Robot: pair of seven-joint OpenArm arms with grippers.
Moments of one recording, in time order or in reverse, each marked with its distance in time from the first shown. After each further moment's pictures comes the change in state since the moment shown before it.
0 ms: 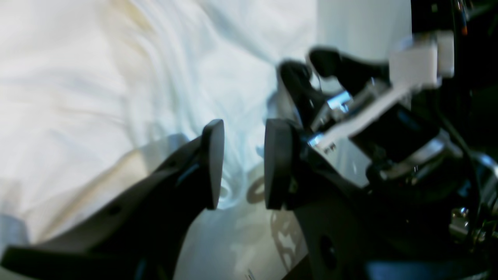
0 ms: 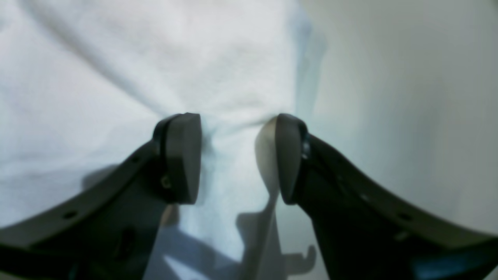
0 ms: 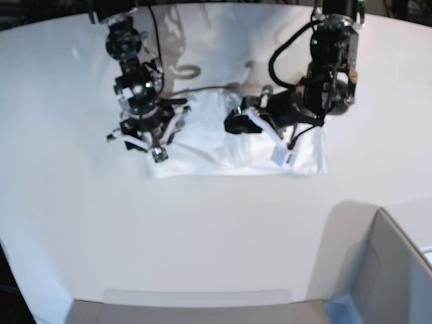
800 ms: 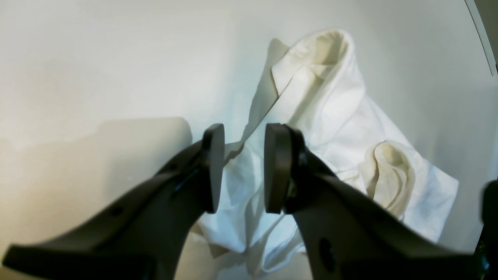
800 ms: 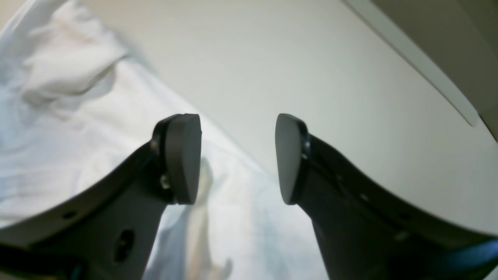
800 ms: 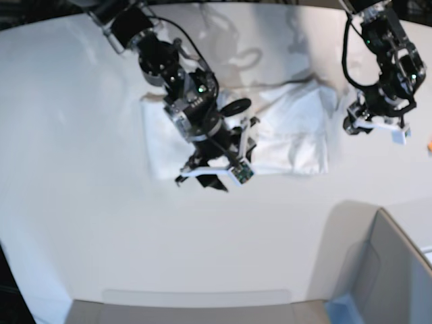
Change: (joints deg) left arm 5.5 0.3 -41.7 -4.6 9.0 0.0 5.1; right arm 13.0 -3.3 -22.6 7.0 0.0 0.0 -1.8
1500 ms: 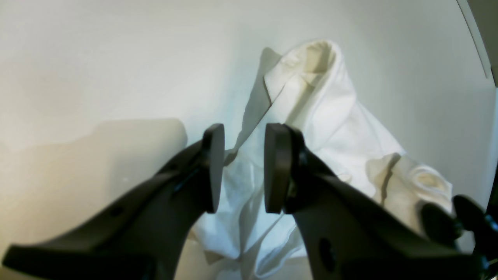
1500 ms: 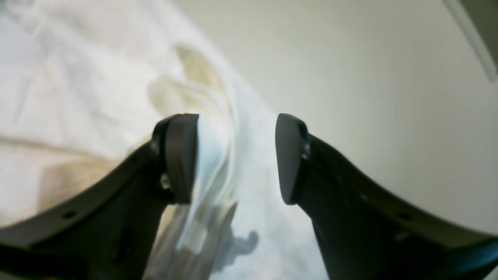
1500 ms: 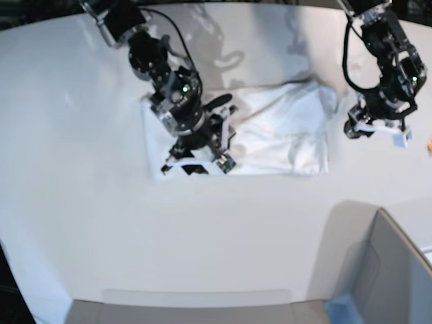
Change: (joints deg) left arm -1.0 0.0 0.0 0.0 0.0 0.0 -0.2; right arm -2.9 1.2 5.0 -2.3 0.2 6.8 -4.3
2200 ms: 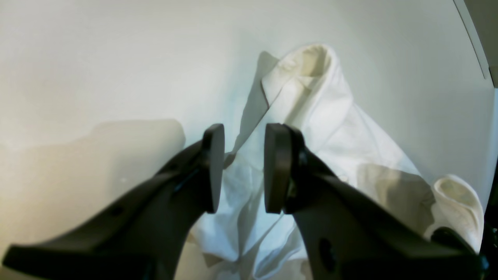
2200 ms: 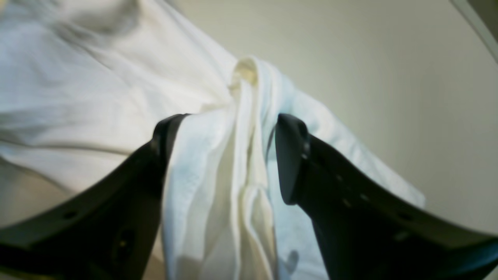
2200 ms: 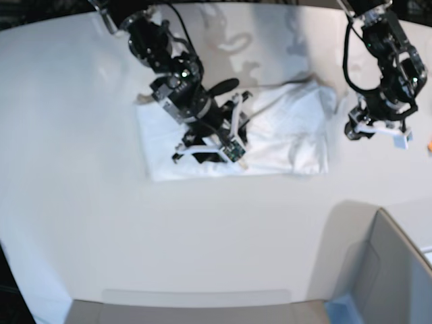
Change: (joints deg) left arm -0.3 -0.2 0.0 0.1 0.0 0.0 0.0; right arm -3.9 -0.6 -0.7 6.3 5.9 0.2 0.3
